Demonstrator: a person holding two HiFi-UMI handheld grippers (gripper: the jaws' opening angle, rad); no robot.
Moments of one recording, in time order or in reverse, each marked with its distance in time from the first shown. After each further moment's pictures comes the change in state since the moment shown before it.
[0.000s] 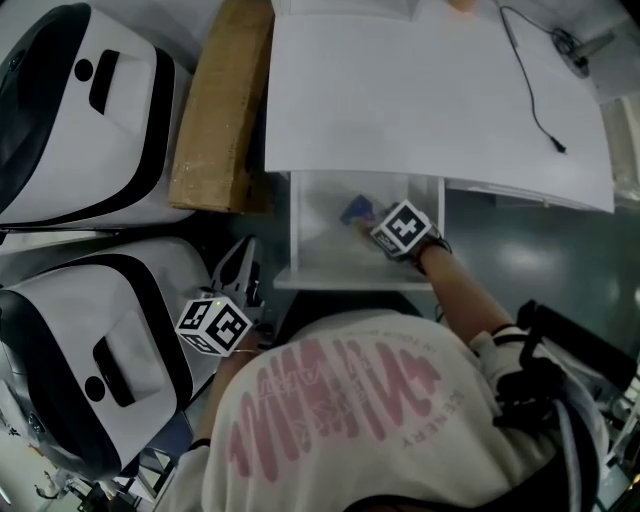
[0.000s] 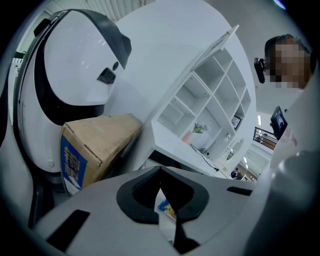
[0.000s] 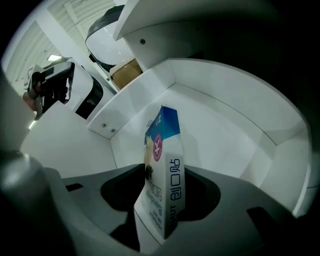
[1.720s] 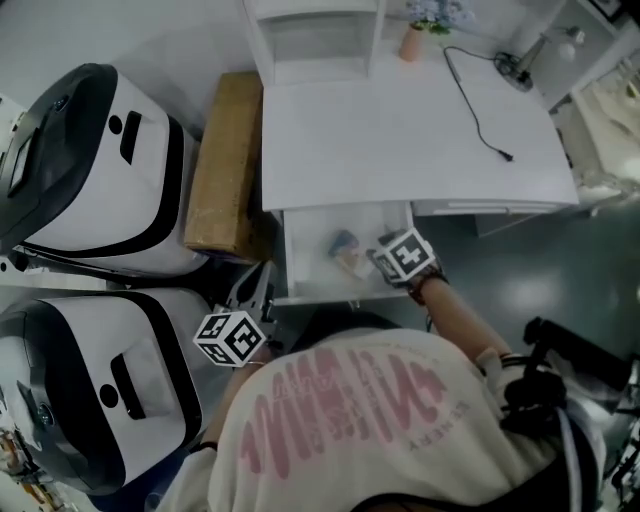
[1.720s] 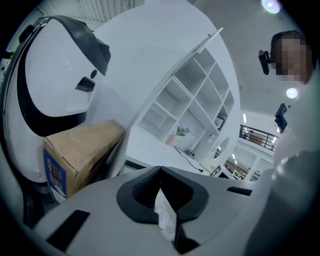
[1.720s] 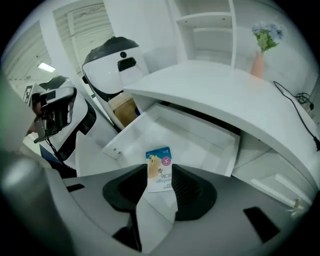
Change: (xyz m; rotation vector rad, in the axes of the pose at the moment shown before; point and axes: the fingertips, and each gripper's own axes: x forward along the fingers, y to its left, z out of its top) left arm -0.012 -0.070 0.018 0.090 -0.032 -0.120; right arm -0.122 0.006 0.007 0.130 -0.225 -0.207
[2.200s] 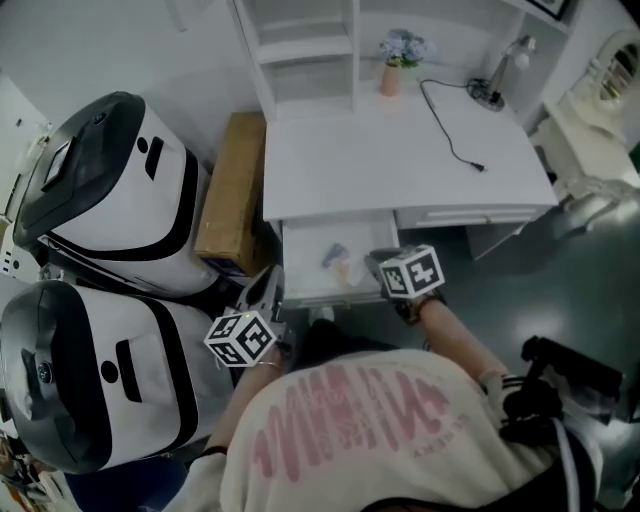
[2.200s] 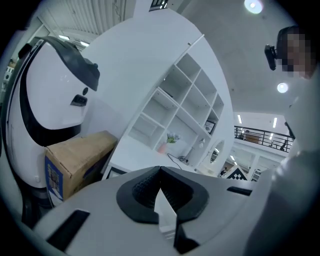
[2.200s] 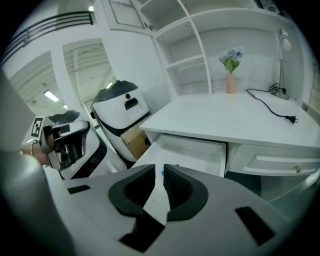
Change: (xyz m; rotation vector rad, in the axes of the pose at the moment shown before) left arm -0.036 -0.075 0.007 0.061 -0.103 -0.012; right arm -0.107 0.035 0.002 0.164 -0.358 0.034
